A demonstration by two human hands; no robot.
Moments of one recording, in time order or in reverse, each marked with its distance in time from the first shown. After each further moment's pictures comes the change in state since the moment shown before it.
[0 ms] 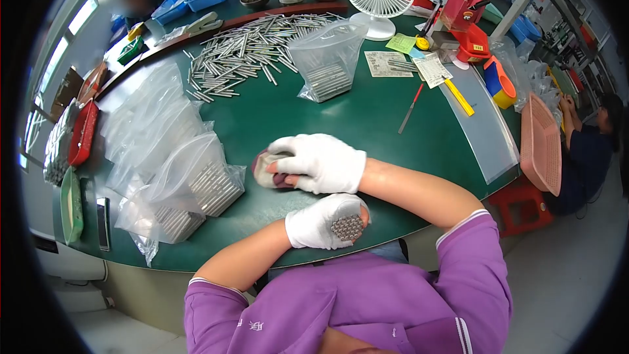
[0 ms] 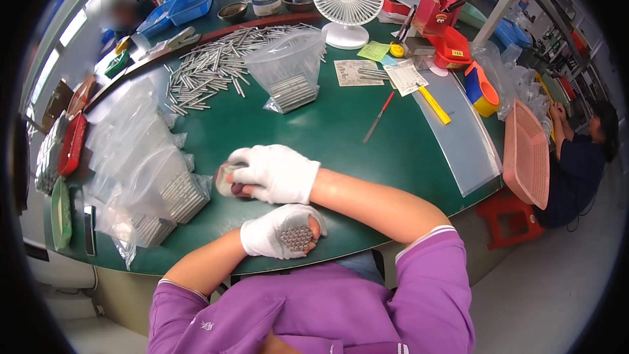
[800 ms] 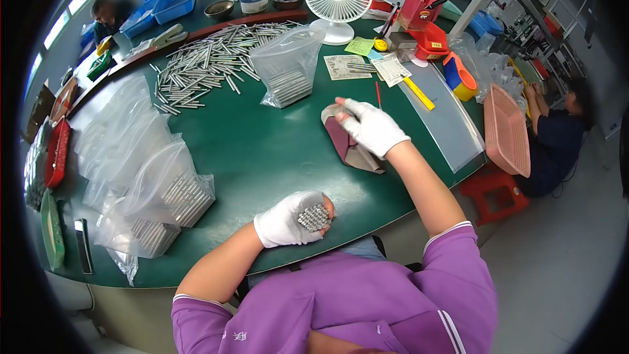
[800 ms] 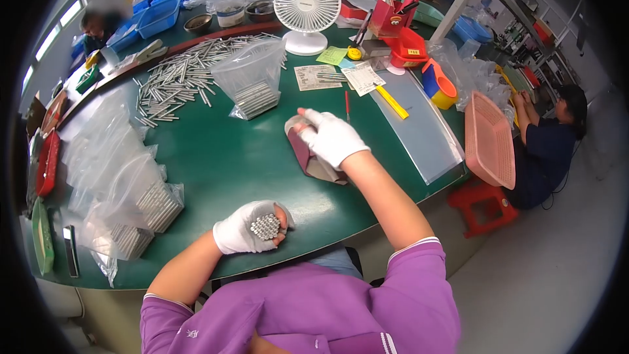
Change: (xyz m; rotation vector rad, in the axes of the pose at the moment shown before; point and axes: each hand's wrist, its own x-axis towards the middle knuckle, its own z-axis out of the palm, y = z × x) left_hand -0.003 0.007 0.000 -0.153 0.083 -0.065; right_hand -0.098 0.029 -0.074 -0.269 0.187 0.923
